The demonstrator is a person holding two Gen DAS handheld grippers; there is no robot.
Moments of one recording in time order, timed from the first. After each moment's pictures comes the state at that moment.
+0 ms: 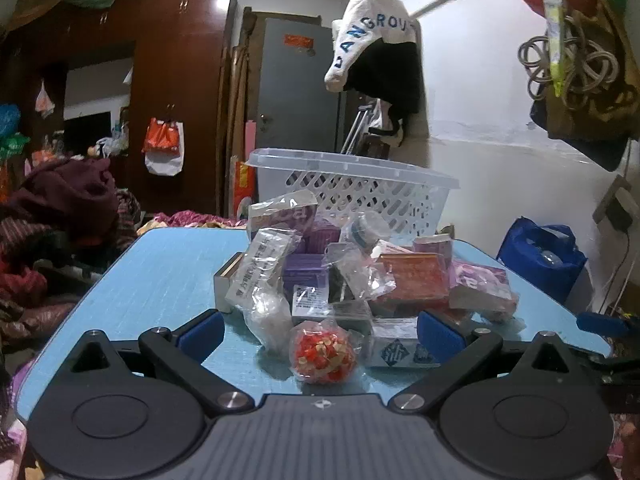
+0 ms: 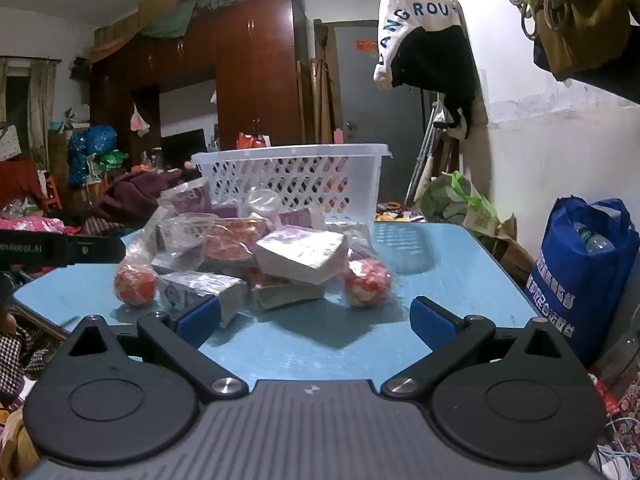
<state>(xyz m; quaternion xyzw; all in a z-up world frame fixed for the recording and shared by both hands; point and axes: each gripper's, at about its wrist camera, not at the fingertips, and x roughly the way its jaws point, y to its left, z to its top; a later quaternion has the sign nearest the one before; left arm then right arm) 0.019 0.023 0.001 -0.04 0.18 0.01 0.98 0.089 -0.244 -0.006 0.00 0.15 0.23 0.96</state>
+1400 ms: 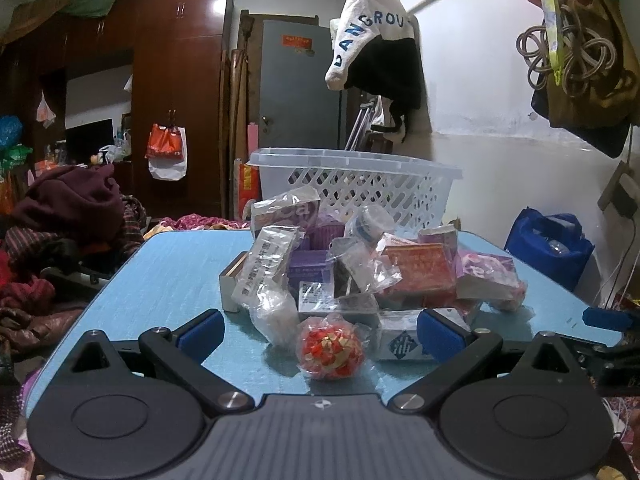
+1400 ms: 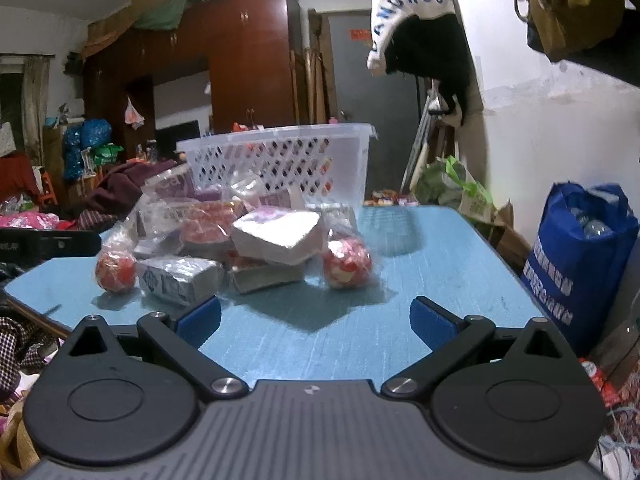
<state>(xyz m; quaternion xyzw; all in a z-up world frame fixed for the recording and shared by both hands) 0.014 0.019 -0.001 -0.02 0.18 0.02 0.98 0.098 -0.254 -0.016 0.00 0.16 0.23 0.96</state>
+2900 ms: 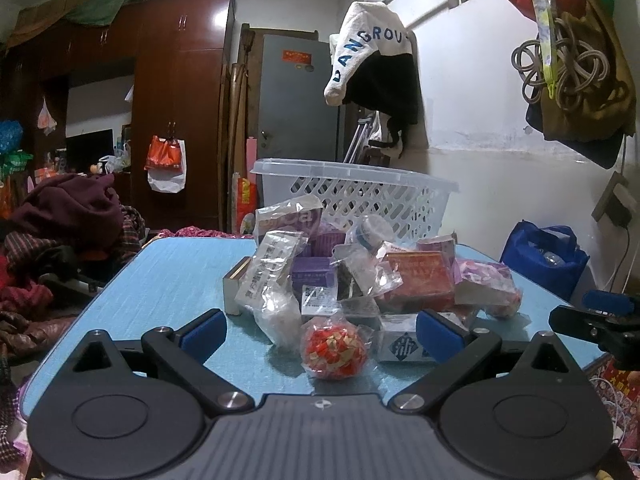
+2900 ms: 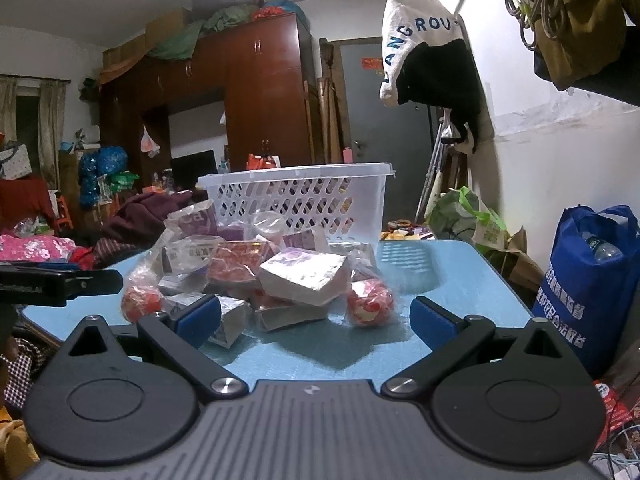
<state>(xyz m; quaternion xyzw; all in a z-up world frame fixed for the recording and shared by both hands) 0.006 0.027 -0.005 -0.02 0.16 0.01 0.99 0.090 -0.251 -0.004 0.02 0.12 0.25 0.96</state>
